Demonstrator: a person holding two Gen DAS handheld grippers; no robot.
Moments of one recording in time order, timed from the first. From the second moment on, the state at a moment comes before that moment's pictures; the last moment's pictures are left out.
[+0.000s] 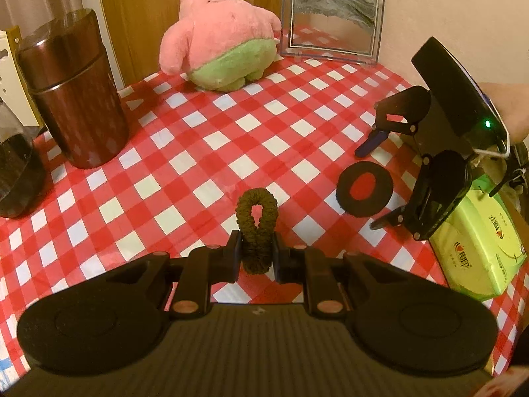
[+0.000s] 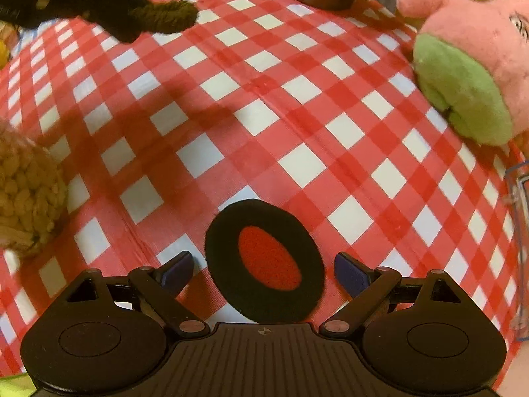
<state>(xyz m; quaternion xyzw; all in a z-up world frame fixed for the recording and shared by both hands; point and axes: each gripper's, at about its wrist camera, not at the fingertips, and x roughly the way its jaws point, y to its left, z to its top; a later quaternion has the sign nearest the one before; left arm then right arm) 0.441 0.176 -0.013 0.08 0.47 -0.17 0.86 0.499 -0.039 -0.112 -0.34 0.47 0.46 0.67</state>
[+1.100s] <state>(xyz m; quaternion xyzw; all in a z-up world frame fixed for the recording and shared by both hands) 0.355 0.141 0.083 0.06 0.44 -0.12 0.89 0.406 -0.112 0.033 -0.10 0.44 0.34 0.83</state>
